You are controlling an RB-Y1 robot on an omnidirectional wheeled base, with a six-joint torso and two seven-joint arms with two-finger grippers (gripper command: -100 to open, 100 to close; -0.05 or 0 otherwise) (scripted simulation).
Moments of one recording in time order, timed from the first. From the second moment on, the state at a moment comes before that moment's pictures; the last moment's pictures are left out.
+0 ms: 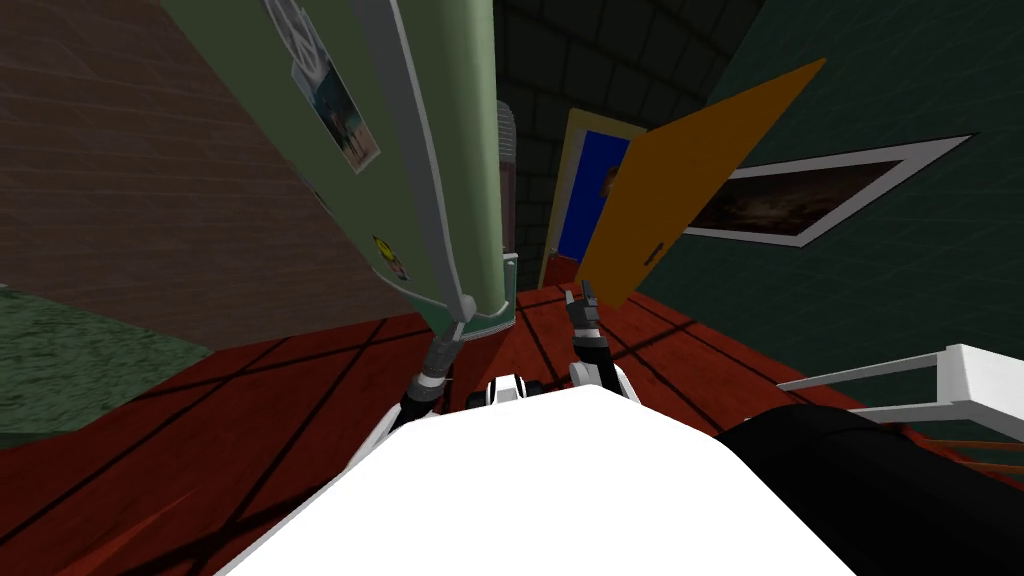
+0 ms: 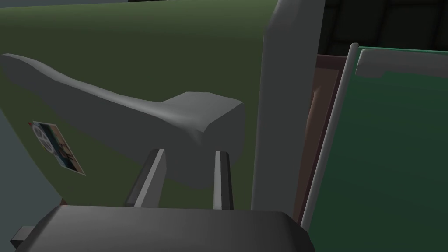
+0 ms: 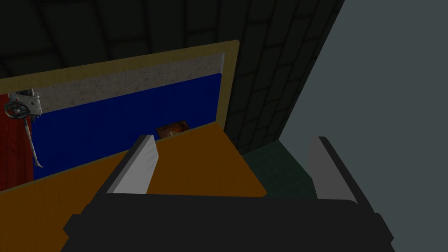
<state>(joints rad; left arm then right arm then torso) 0.44 0.40 -0.31 -1.95 -0.09 -0.78 0.27 0.50 0.02 0.00 -2.24 0.10 -0.41 -0.13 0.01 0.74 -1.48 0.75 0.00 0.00</state>
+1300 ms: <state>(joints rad) 0.52 0.56 -0.39 -2.01 -0.14 -0.91 0.37 0.50 0.02 0.00 -2.24 0.10 -0.41 -0.13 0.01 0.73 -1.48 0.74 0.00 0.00</state>
